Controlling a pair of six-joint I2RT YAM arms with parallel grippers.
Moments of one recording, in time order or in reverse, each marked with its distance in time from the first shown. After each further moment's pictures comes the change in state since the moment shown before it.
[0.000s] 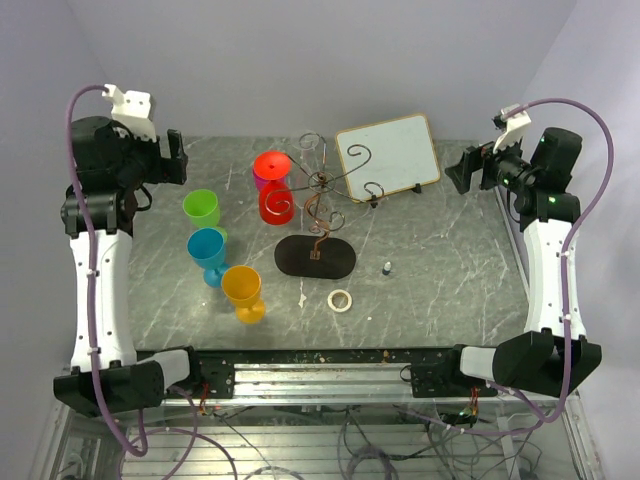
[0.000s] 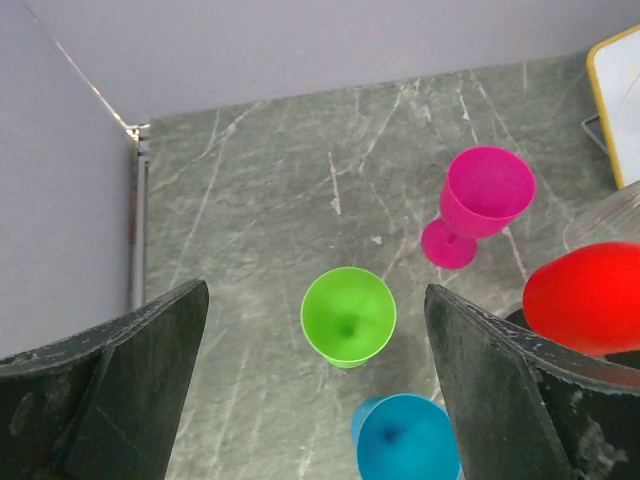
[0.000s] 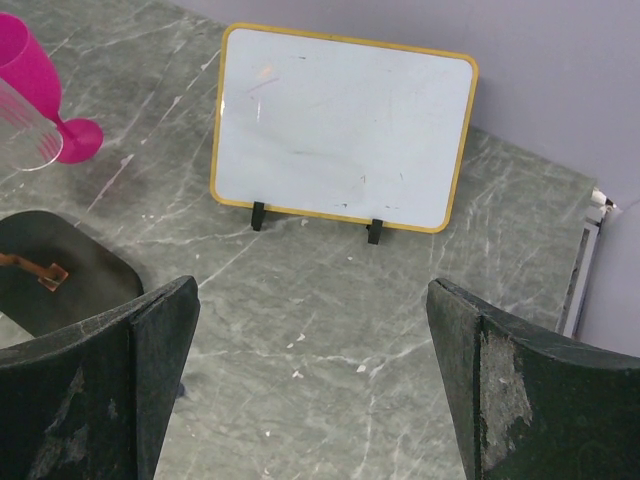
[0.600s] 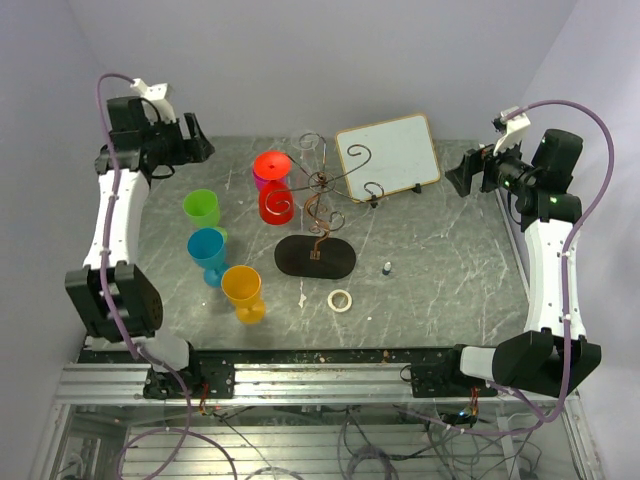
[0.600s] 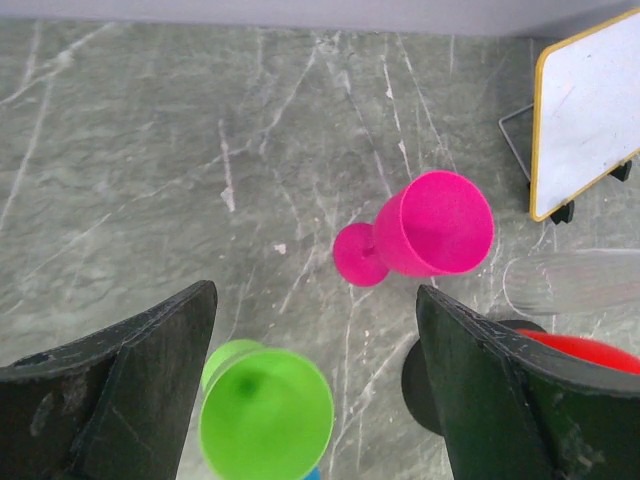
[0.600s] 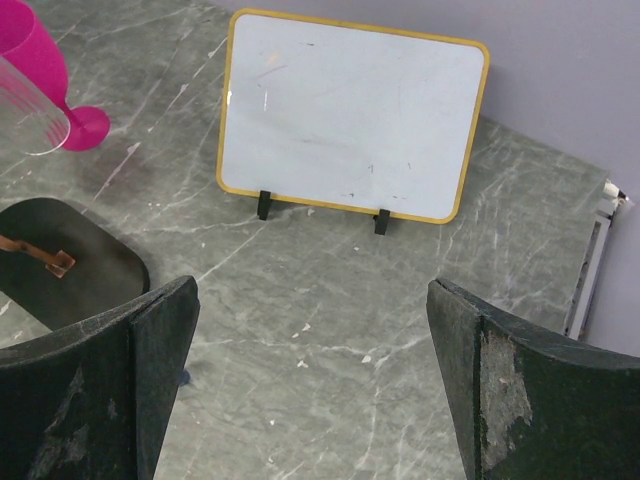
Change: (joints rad) left arm 0.023 0.363 0.053 0.120 0.193 -0.259; right arm -0.012 0.000 0.000 -0.034 -0.026 -0.019
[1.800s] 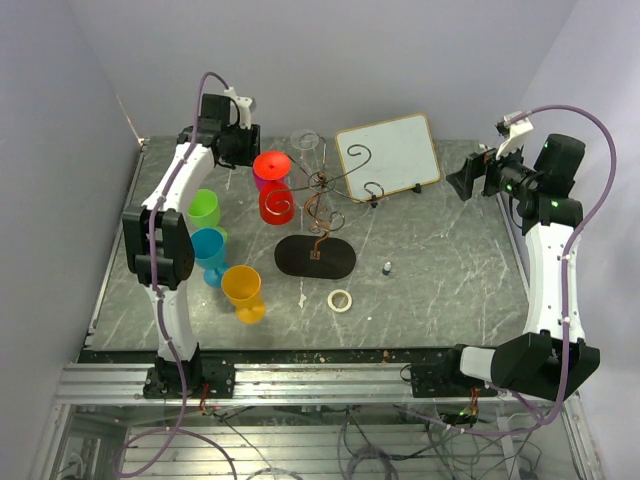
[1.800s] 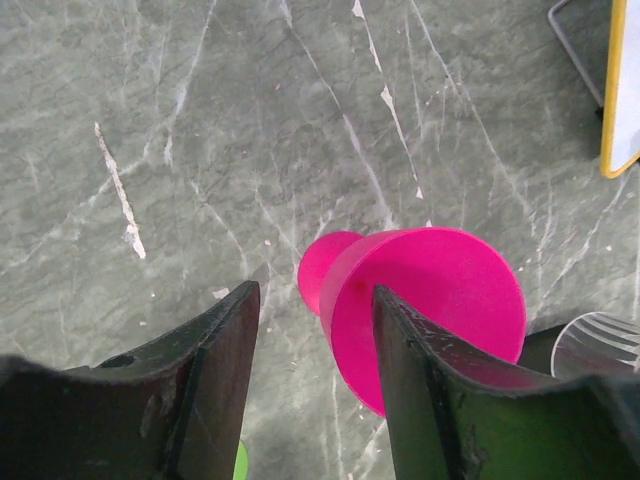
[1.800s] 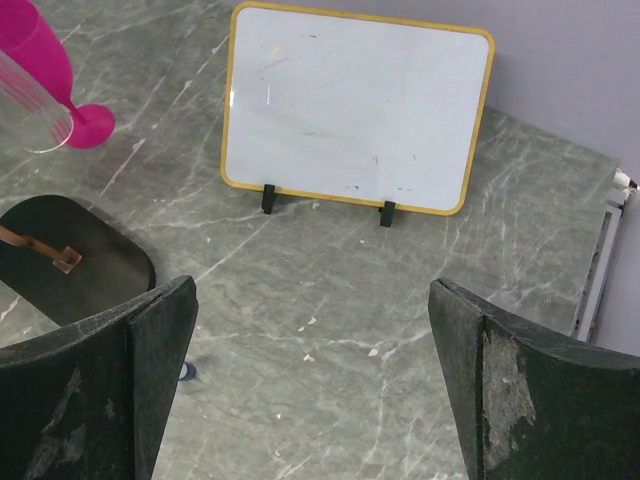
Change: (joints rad) left arm -0.307 0.465 0.314 -0.068 -0.177 0.086; right arm -0.026 -0.018 -0.034 0.003 -0.026 0.009
